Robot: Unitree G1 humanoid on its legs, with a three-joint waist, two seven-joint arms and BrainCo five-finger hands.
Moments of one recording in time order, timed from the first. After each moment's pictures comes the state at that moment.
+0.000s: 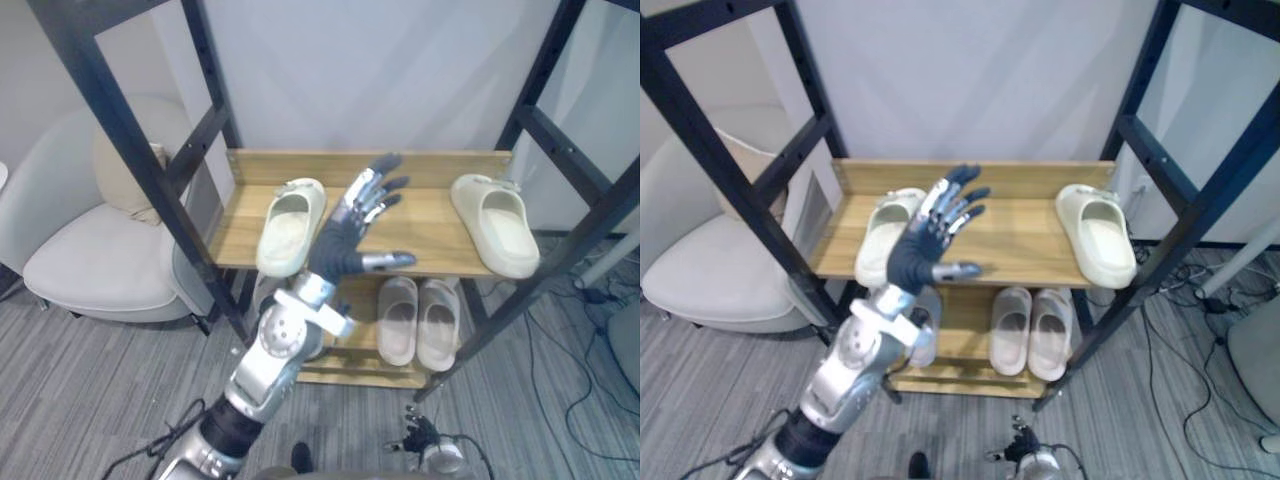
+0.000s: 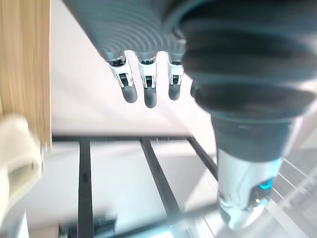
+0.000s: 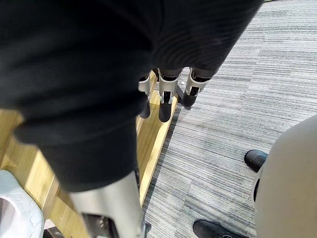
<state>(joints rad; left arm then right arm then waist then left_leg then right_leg) -0.34 0.13 -0.42 -0.17 -0.35 -0.18 0.06 0.09 -0.09 0.08 0.88 -0.19 0.00 -0.08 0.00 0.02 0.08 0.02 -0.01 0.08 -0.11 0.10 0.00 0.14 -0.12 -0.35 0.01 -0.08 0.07</state>
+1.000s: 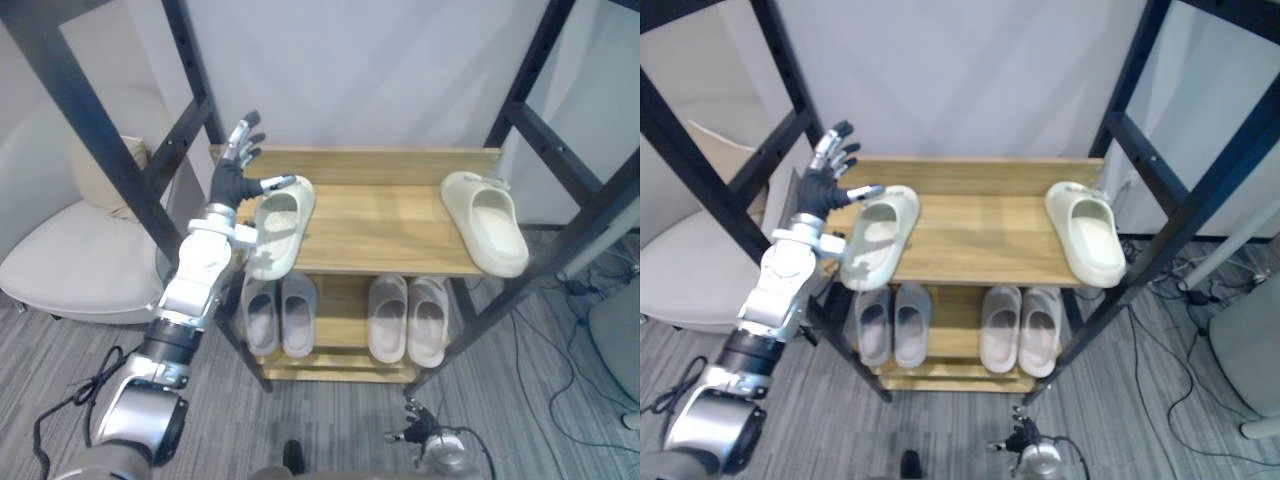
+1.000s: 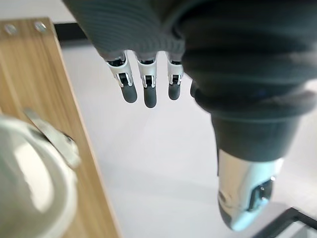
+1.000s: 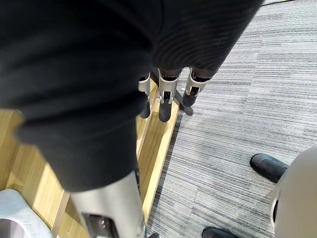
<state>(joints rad) -0.57 0.46 -0.15 0.24 -0.17 -0.12 0.11 0.08 -0.09 0.04 0.84 -0.19 0.01 -0.04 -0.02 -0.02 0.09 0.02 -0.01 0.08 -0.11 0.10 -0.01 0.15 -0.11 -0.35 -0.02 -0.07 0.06</state>
